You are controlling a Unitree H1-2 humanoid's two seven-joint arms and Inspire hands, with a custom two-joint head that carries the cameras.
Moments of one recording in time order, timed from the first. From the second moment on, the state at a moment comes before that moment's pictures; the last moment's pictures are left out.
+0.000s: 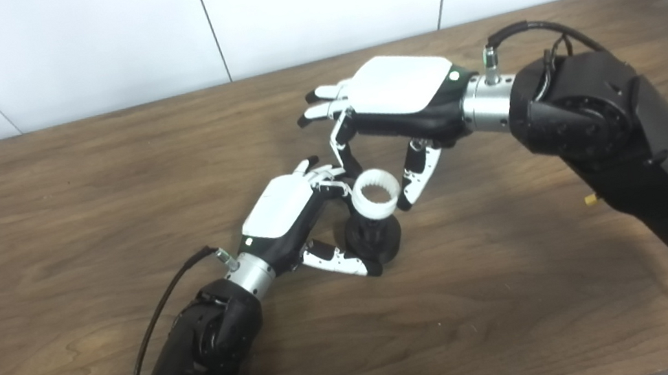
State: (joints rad) left arm -0.28 0.19 -0.47 0.10 0.71 -0.18 -0.12; right arm -0.57 -0.51 0.36 -0.45 -0.64 0.03 0.89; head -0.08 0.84
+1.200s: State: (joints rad) left arm -0.26 0.18 -0.48 0.08 0.72 -0.18 -0.12; right arm -0.53 -0.51 0.36 -0.44 -0.64 0.02 0.87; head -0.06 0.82
